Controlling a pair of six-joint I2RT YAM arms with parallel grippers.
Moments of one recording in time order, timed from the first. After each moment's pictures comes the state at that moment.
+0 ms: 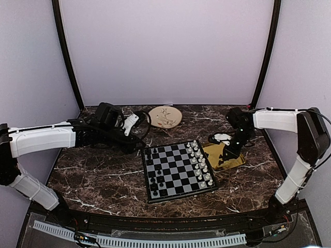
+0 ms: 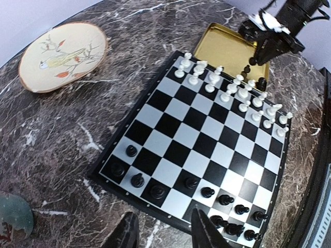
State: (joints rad) left arm -0.72 1.40 0.98 -0.31 0.18 0.00; right arm 0.39 1.68 1.08 -0.83 -0.19 -0.67
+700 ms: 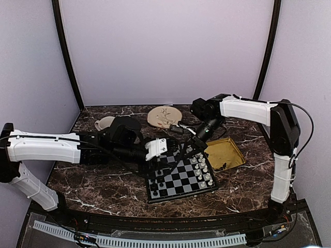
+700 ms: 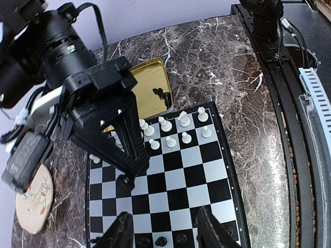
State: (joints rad) left arm -1.09 1.41 1.00 -0.16 0.13 0.45; right arm 0.66 1.98 1.63 -1.14 -0.85 -0.64
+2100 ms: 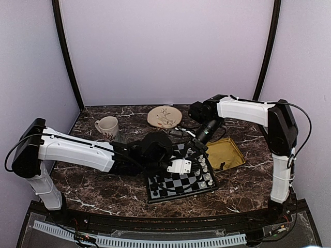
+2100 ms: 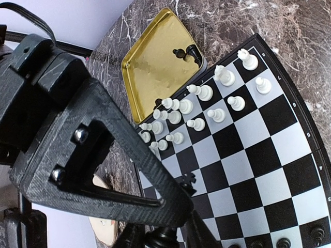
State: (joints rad) left arm -1.19 1.72 1.13 -0.03 -0.28 0.90; right arm 0.69 2.02 1.66 -1.25 -0.92 -0.69
